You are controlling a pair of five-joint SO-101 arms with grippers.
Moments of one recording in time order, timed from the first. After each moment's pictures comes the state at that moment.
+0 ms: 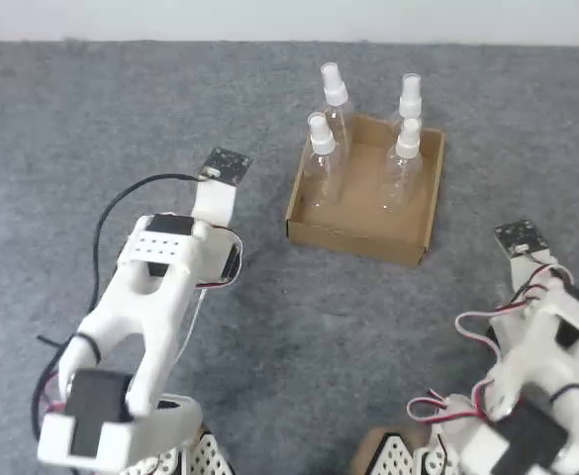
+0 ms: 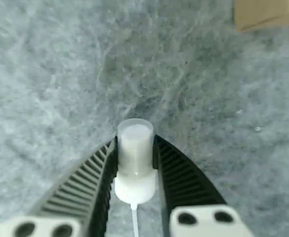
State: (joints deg) left arm 1.2 -9.3 44.7 56.4 -7.5; right arm 36.1 -15.7 54.6 49.9 52.4
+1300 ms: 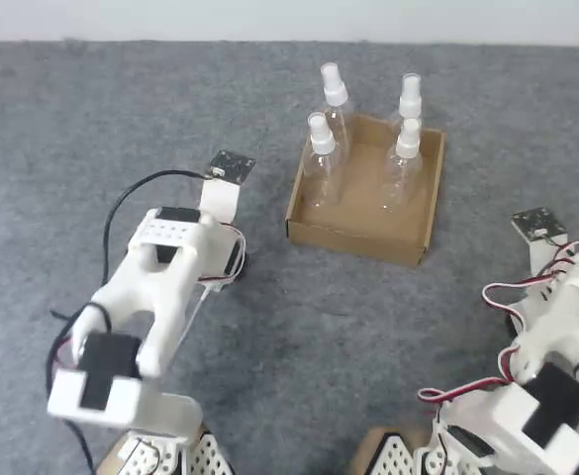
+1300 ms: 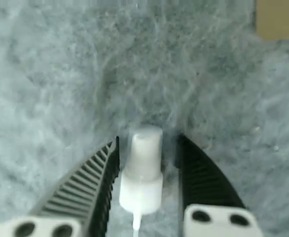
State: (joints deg) left arm 0.9 1.8 40.0 53.2 -7.8; right arm 37.8 -3.6 39.4 58.4 54.3
